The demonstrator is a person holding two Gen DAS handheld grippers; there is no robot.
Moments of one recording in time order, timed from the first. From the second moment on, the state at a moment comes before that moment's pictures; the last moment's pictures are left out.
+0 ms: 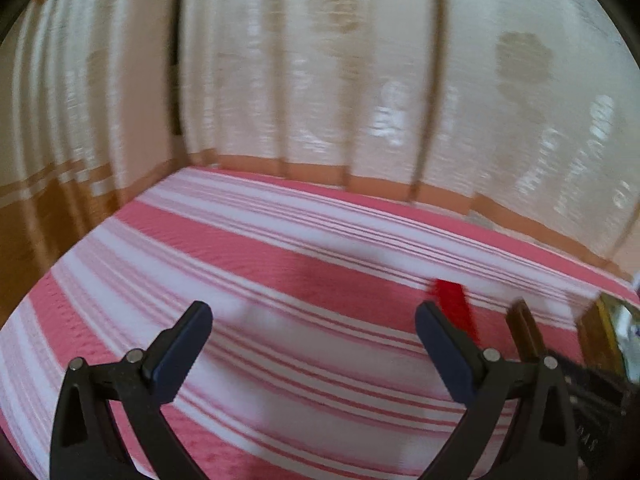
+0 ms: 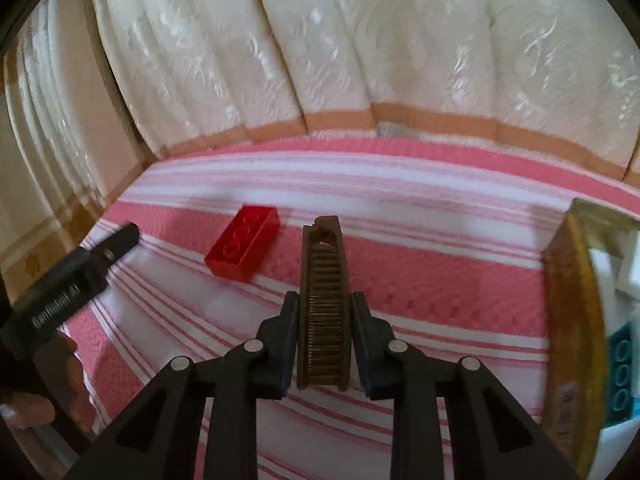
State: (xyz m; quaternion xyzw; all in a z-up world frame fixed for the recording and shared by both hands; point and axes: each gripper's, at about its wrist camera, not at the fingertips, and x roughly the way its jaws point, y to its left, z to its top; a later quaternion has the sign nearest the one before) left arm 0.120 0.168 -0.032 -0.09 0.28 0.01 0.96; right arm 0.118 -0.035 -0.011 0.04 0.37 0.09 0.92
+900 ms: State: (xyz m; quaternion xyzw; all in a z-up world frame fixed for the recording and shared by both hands) left arm 0.178 0.089 -0.058 -0.07 0.39 -0.04 0.92; right arm 0.089 -0.067 0.023 0.04 0.26 0.00 0.97
